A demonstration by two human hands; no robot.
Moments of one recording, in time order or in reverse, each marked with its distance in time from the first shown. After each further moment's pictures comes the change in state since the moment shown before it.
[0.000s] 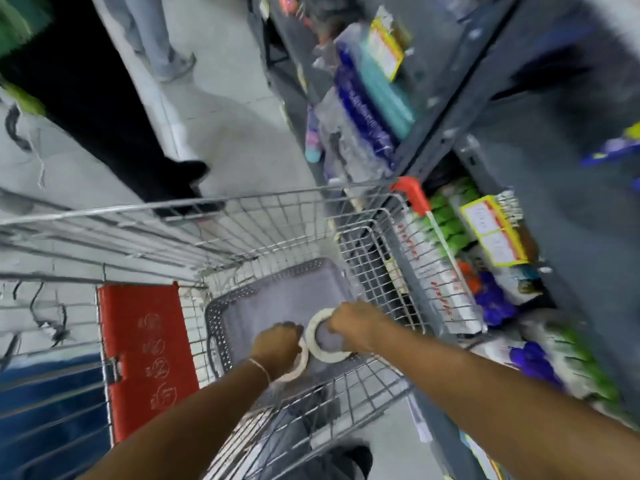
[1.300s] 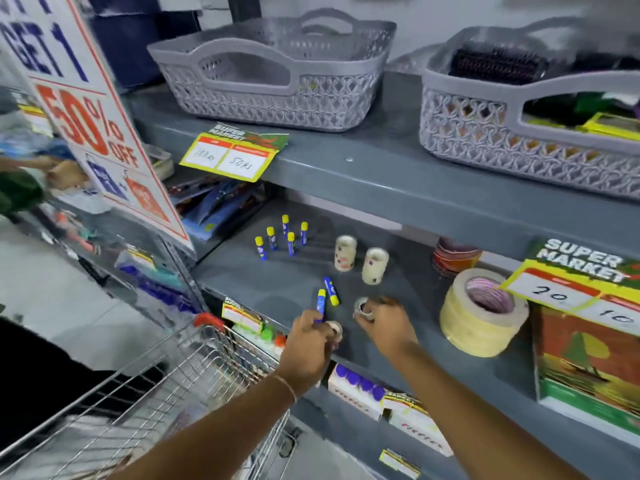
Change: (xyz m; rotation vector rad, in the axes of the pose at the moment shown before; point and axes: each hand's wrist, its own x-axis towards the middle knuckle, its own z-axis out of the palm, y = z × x) left_hand -0.084 0.400 -0.138 -0.234 0.390 0.717; right_hand -0.373 0.143 0.088 0.695 1.204 1.028
